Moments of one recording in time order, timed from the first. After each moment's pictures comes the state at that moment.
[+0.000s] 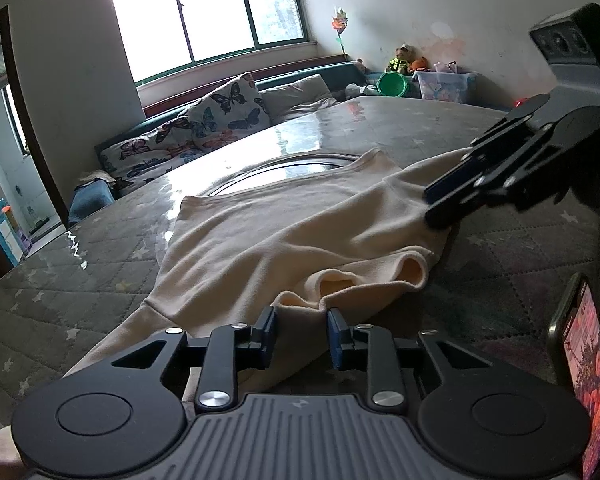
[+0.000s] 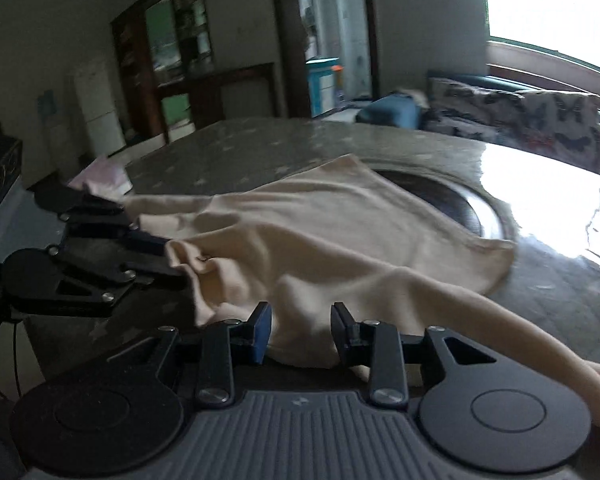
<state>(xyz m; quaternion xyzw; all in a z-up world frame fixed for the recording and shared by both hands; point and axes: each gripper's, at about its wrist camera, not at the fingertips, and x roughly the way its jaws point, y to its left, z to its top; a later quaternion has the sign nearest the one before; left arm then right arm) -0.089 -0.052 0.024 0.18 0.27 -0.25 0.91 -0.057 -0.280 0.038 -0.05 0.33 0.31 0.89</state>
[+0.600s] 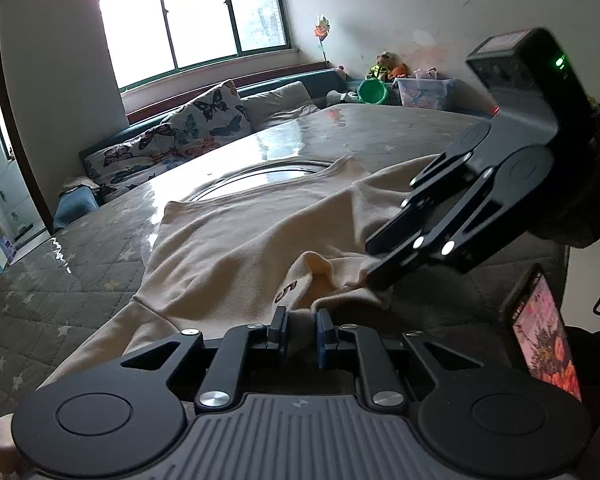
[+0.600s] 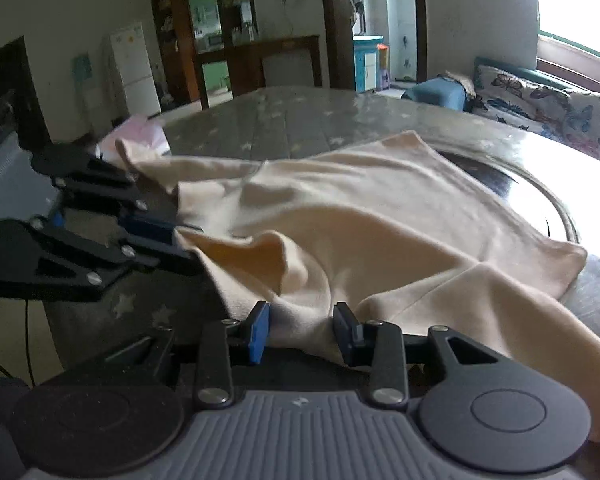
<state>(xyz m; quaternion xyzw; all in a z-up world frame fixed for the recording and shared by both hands) -0.116 -0.048 0.030 0.18 0.26 -0.28 0.91 -0.056 -0.242 0.021 -0.09 0.36 0.36 0.86</state>
